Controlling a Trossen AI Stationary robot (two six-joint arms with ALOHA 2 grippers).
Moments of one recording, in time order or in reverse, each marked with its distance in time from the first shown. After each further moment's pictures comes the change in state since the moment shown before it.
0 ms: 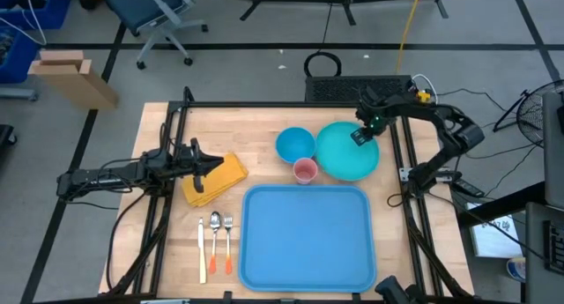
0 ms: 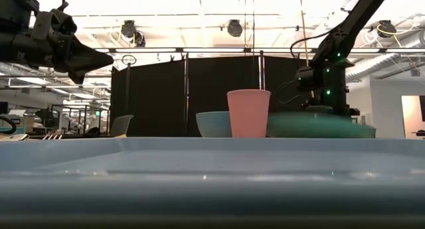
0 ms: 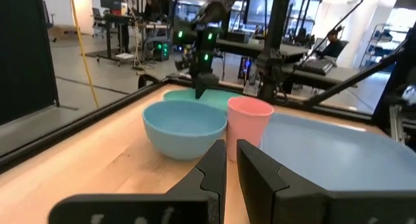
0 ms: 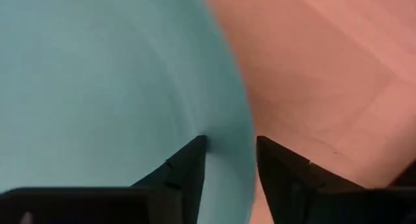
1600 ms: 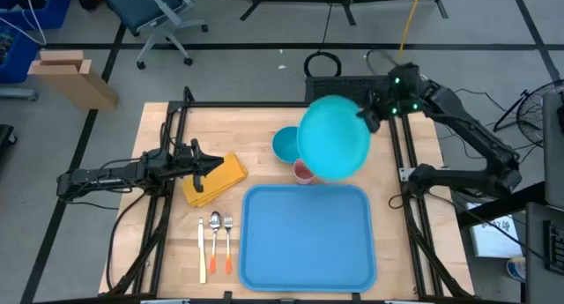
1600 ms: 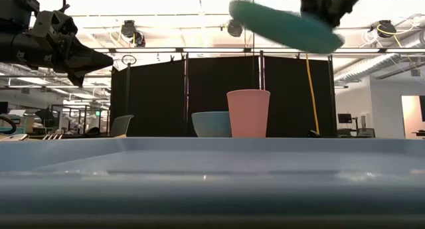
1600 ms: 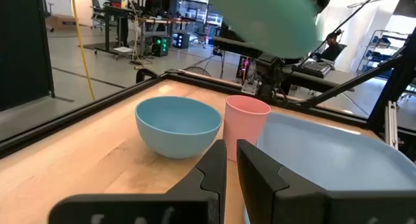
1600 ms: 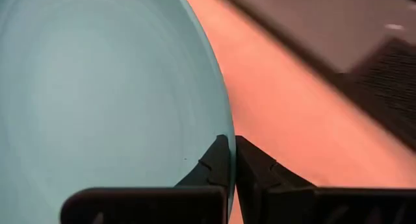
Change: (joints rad) left arm 0.000 0.000 0.000 -0.012 0.002 -0.046; right arm 0.203 -0.554 0.334 -0.179 -0.418 0.032
